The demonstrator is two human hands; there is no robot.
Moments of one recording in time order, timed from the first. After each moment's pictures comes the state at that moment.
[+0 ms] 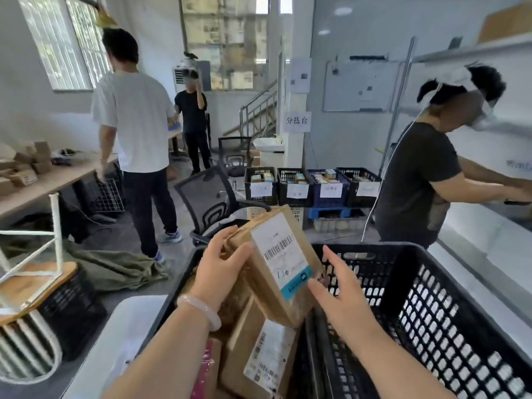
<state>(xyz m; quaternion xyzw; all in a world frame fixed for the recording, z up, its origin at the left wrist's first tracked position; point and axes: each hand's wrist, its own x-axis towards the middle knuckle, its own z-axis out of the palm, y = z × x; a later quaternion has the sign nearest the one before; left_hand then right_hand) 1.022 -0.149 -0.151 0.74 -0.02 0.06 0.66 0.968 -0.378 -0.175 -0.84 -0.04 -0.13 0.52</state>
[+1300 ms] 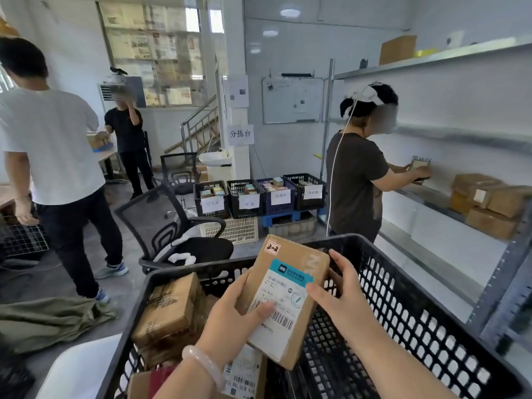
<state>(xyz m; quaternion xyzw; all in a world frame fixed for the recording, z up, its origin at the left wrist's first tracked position) 0.976 -0.201 -0.177 0.76 -0.16 -0.09 0.63 0.922 -0.415 -0.173 -0.76 0.07 -0.18 0.62</state>
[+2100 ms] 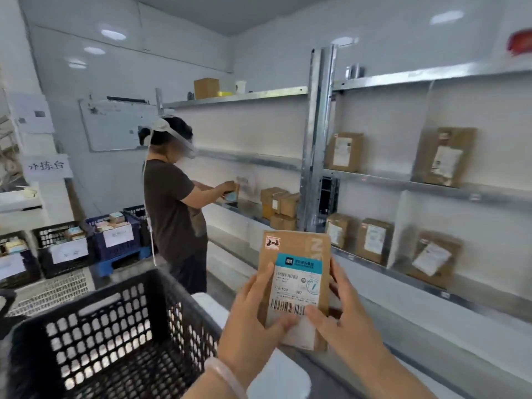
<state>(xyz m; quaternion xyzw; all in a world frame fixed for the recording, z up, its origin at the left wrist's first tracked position) 0.777 -0.588 -0.140 0.66 -0.48 -0.08 0.57 0.631 -0.698 -0.122 -0.80 0.25 -0.38 0.39</state>
